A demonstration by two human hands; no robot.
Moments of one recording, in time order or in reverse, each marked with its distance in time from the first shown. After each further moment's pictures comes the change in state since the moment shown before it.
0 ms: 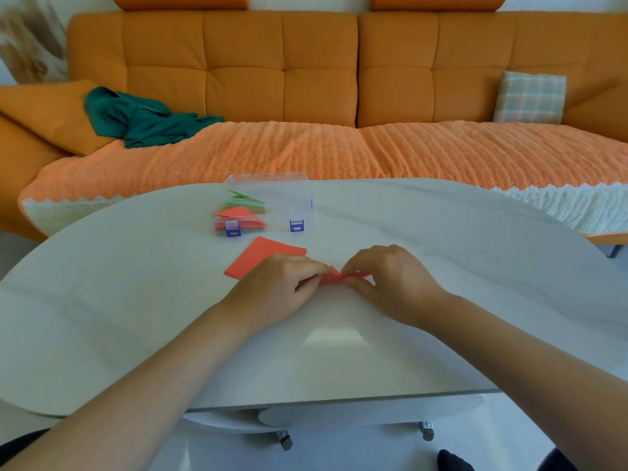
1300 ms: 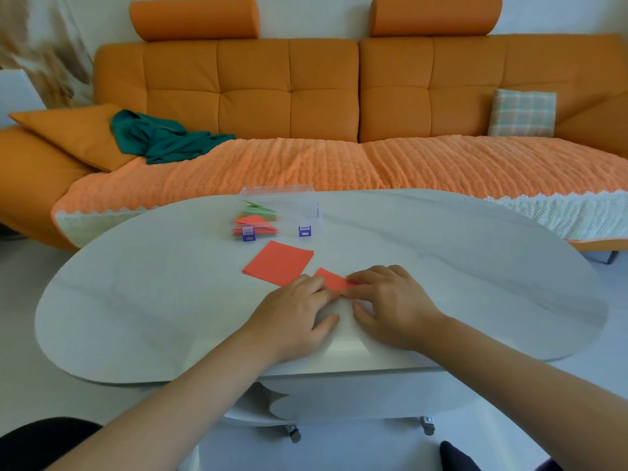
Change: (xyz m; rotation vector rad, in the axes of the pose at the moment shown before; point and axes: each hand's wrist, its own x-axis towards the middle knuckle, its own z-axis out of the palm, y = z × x) left_hand -0.038 0.046 -0.003 0.217 -0.299 -0.177; right_hand -0.039 -0.027 0.008 -0.171 -0.040 0.041
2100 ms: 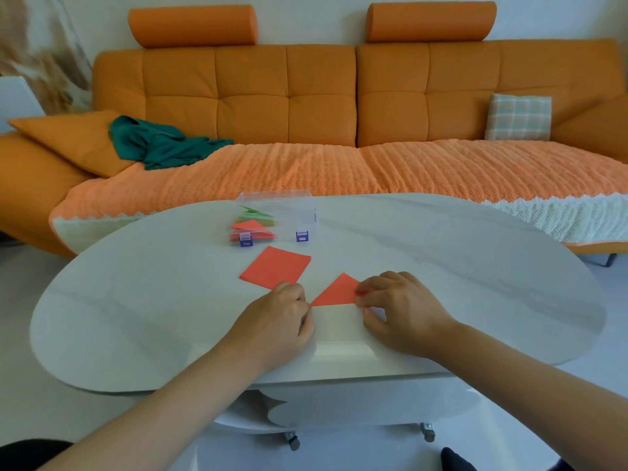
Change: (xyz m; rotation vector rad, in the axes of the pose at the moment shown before) left_hand -0.014 -0.008 -0.005 0.014 0.120 -0.063; right_hand -0.013 0.015 -0.003 0.042 0.112 -0.039
